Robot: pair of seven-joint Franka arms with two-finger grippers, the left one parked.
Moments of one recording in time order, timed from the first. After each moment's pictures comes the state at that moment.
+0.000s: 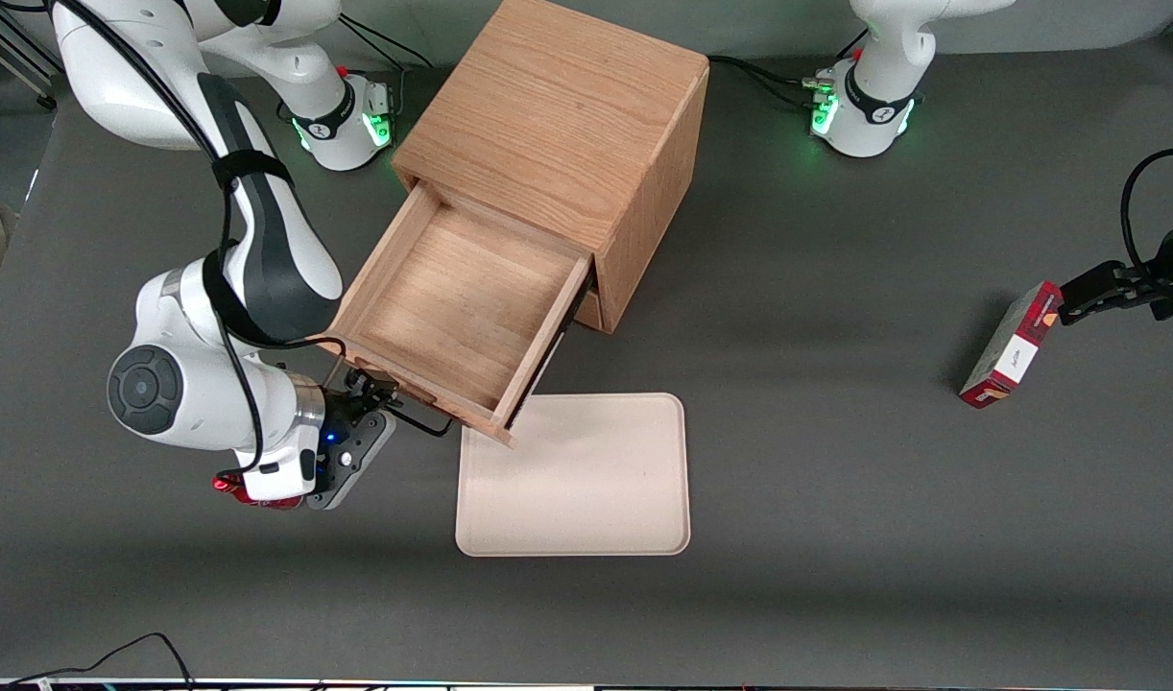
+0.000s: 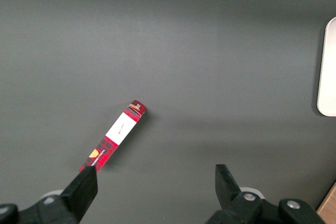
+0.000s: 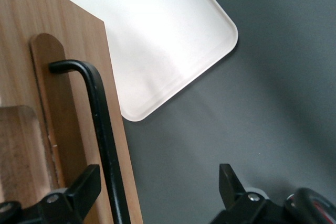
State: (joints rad) arm 0.23 0.59 0.04 -1.29 0.15 1.81 -0.66
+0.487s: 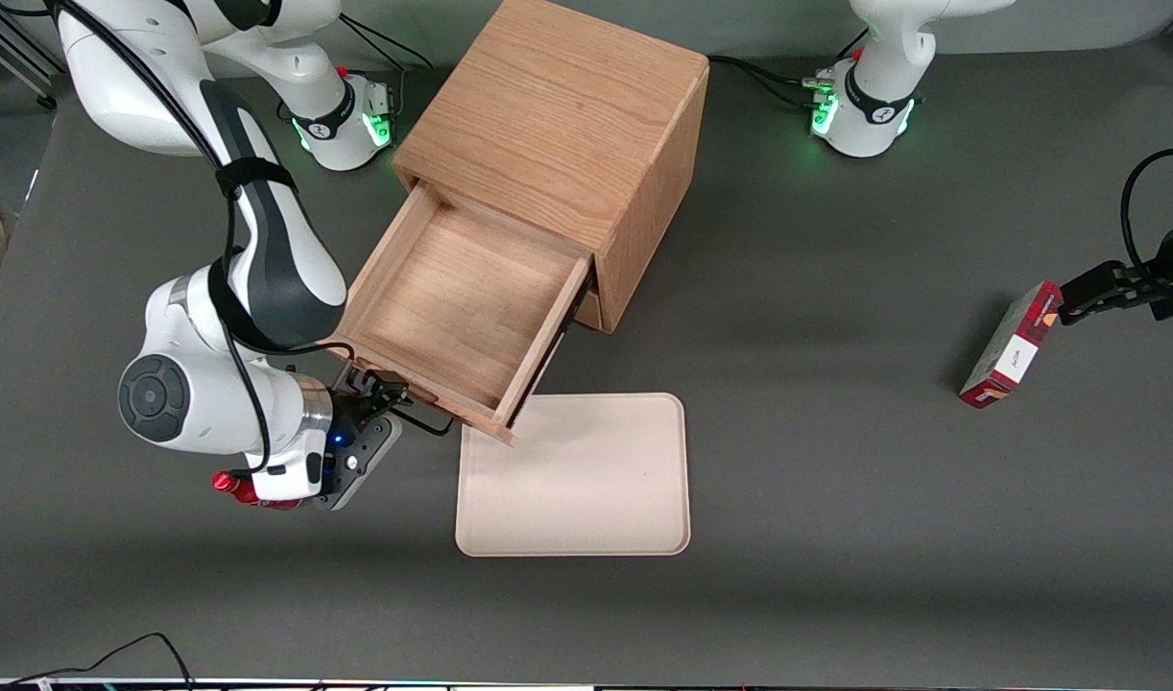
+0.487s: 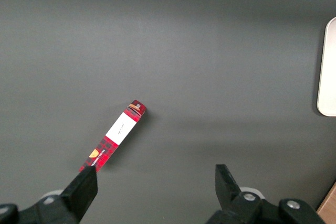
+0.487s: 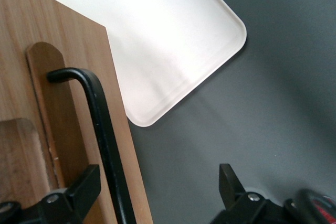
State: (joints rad) arm 0.23 0.60 0.04 -1.30 0.19 1.81 -0.62
